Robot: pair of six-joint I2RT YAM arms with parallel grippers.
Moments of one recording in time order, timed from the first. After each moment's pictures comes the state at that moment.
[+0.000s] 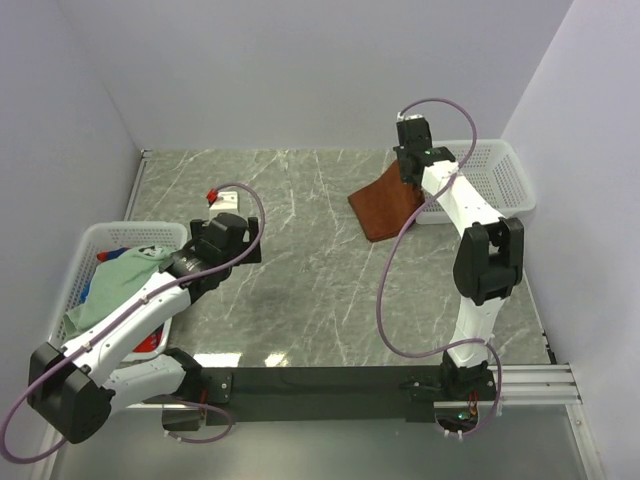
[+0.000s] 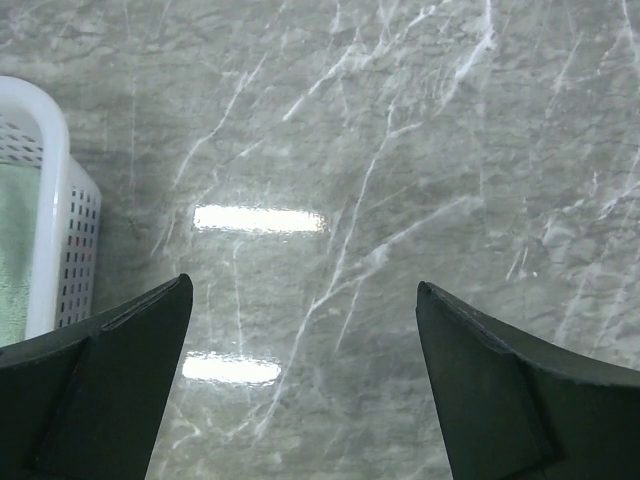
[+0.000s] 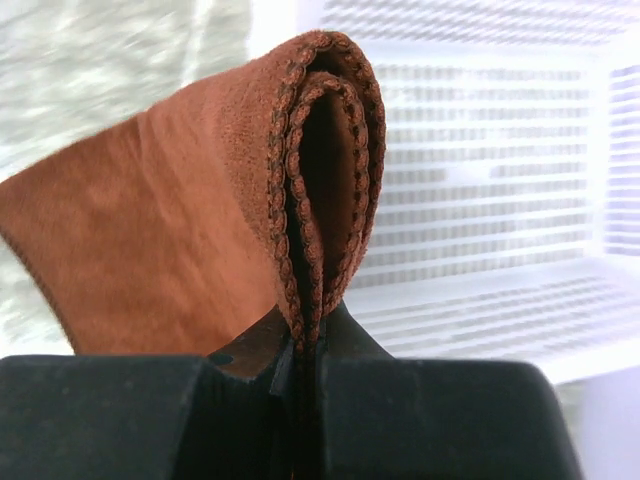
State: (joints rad) left arm -0.58 1.06 0.86 -0.50 -0.52 -0.42; right arm 0.24 1.92 1.70 -0.60 0.36 -0.01
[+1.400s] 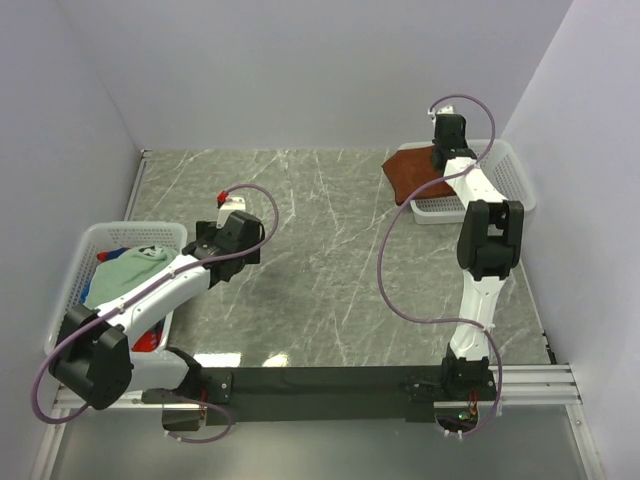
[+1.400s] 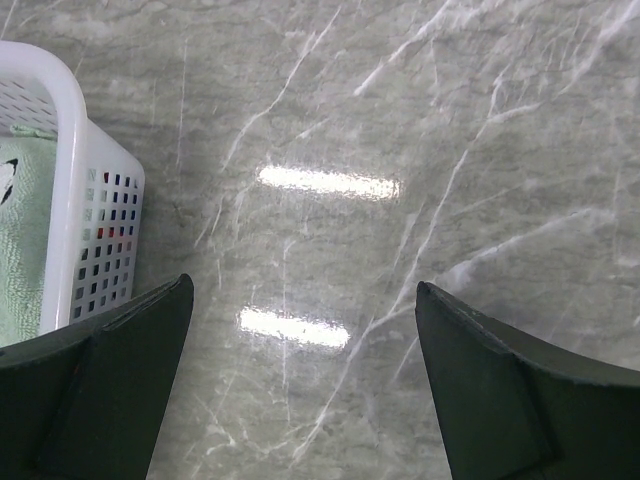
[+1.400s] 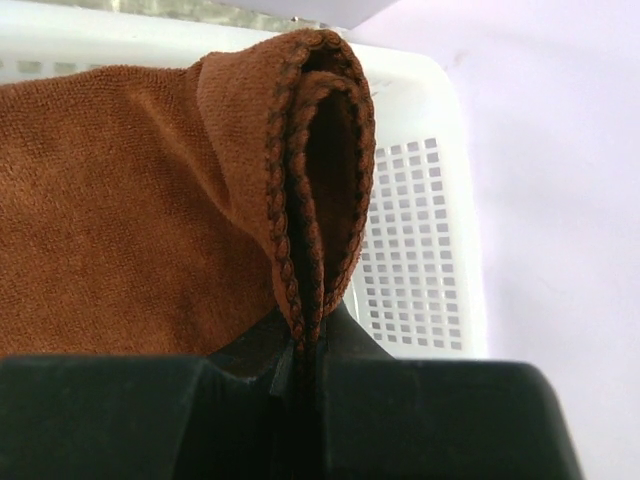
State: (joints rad) left arm -0.55 1.26 0.85 -0.48 -0.63 -0.41; right arm 0.01 2.15 1.81 -0.24 0.57 -0.48
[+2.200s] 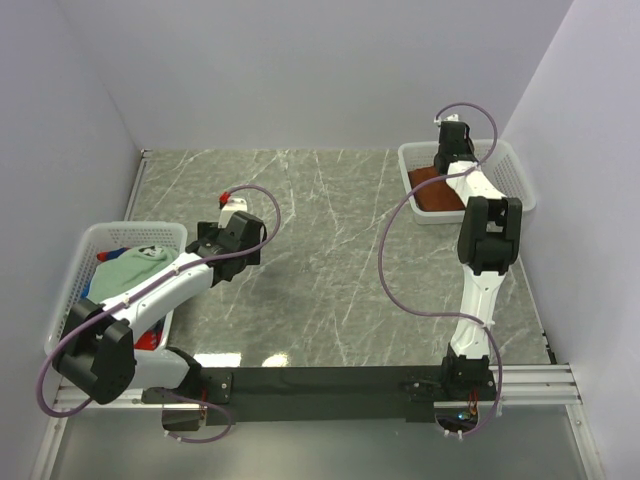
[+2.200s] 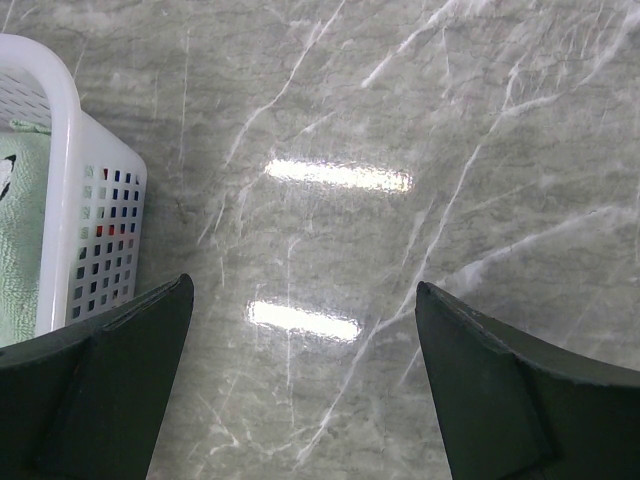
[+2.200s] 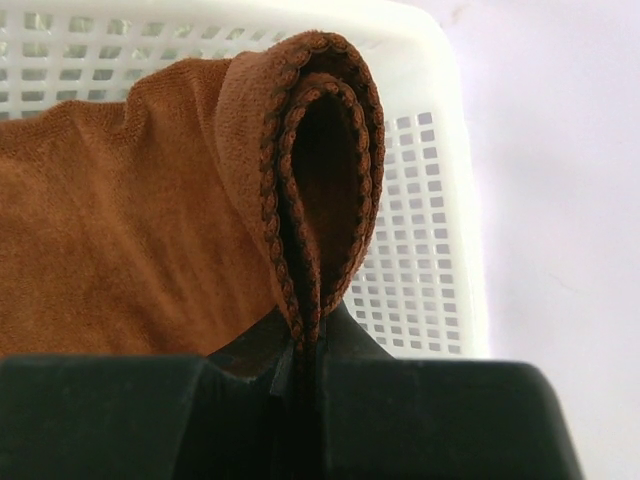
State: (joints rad) left arm -0.55 1.29 0.85 -0.48 -0.64 -0.41; right arm -0.03 2.22 1.81 -0.19 0.62 -0.52
